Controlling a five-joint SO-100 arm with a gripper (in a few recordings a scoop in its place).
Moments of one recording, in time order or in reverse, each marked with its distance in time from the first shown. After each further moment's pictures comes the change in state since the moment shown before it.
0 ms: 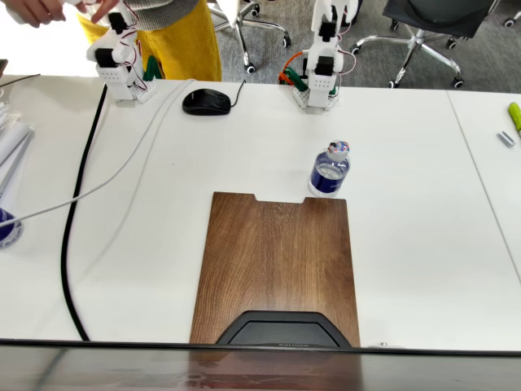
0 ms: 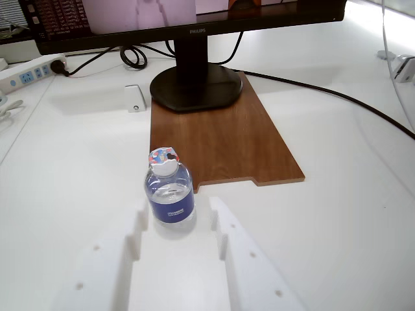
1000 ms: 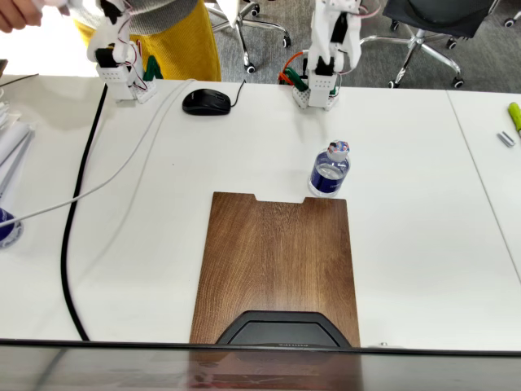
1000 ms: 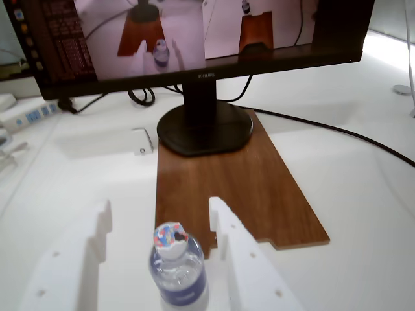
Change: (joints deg) arm -1.5 -20.0 2.2 -28.6 2.0
